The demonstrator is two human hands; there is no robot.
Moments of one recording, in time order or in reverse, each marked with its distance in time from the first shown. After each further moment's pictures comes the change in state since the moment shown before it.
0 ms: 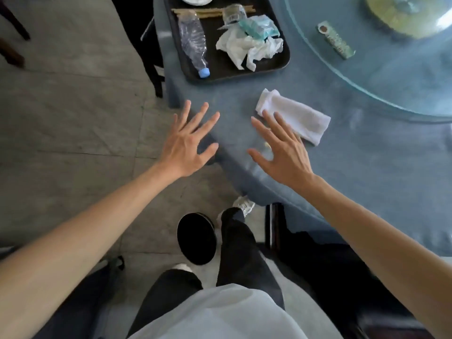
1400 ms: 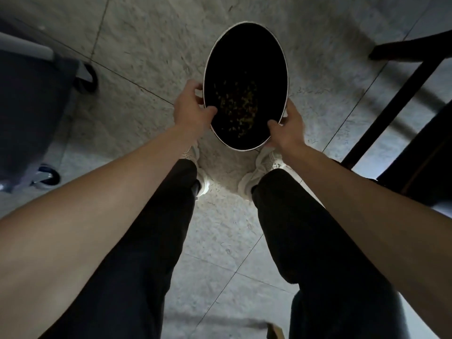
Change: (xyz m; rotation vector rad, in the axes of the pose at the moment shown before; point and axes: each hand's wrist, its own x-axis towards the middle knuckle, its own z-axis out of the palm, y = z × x) left_hand -0.364 -0.113 0.461 -0.797 0.042 -1.329; right_hand -0.295 -0.018 0.503 0.578 -0.659 0.921
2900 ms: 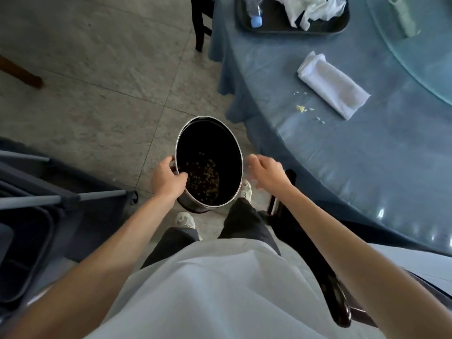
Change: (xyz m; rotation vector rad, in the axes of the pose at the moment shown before) left_hand -0.301 0.371 -0.180 0.191 0.169 0.109; right_hand -0.306 -0.283 -0.319 -0.152 -0.017 -0.258
